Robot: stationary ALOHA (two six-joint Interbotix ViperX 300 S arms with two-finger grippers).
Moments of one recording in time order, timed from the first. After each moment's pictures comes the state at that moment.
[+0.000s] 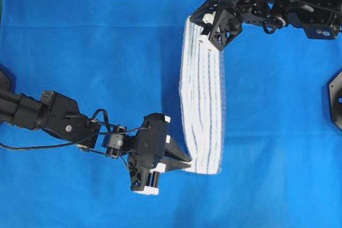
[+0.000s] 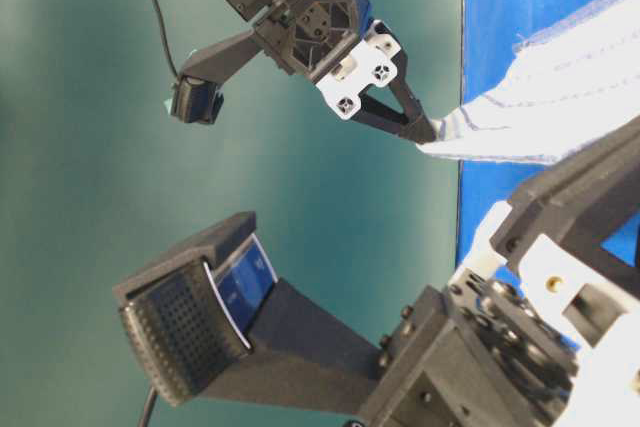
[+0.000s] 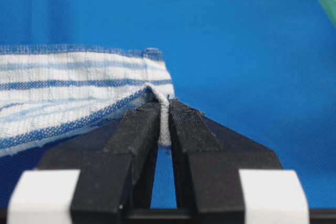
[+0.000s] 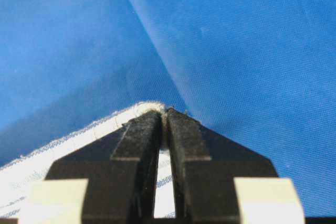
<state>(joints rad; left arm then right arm) -0.28 0.28 0.57 -0.04 -0.49 -0.15 -0.40 0.02 0.63 0.10 0.05 -0.01</state>
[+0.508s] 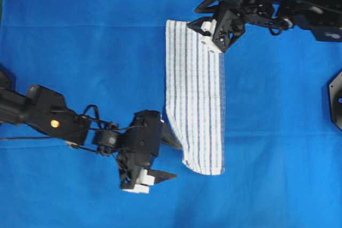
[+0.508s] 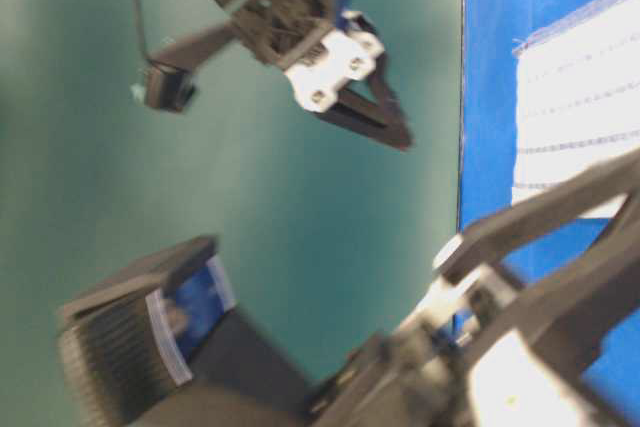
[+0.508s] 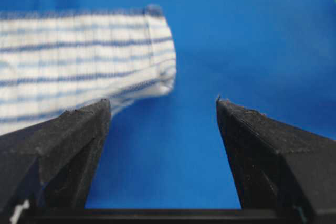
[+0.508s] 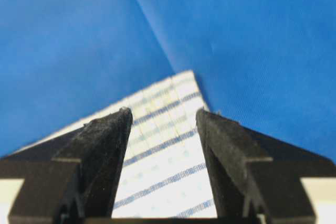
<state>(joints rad) -0.28 0.14 0.61 -0.04 -0.27 -0.15 -0.39 -0.08 0.66 0.10 0.05 -0.01</state>
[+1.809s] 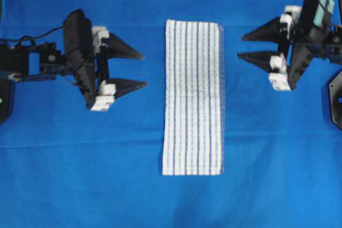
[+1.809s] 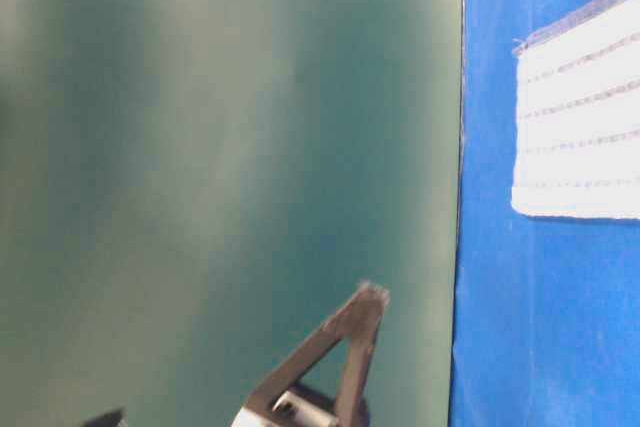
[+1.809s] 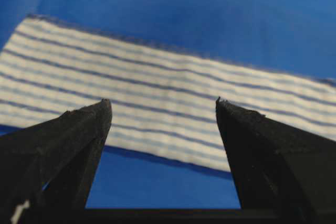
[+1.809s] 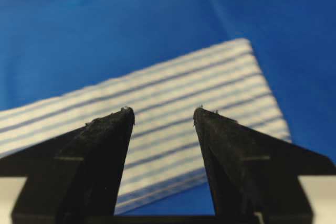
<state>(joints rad) 0.10 -0.19 0.92 -0.03 -0.43 -0.11 -0.27 -0.53 1.07 0.11 -0.10 0.01</state>
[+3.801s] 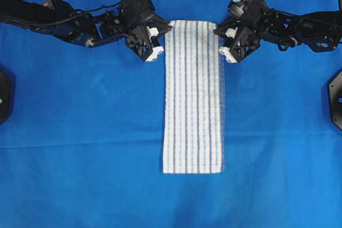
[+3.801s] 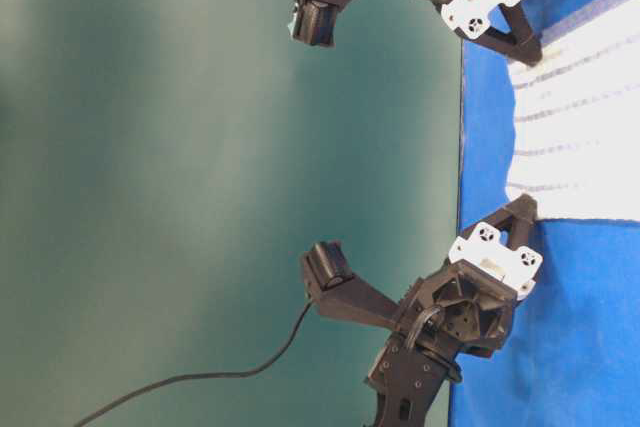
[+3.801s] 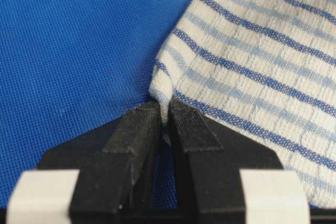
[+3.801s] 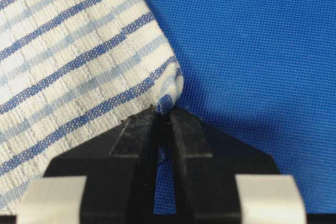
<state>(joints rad) 0.39 0.40 0.63 -0.03 -0.52 -0.03 -0.47 0.13 0.88 0.12 -0.24 0.01</state>
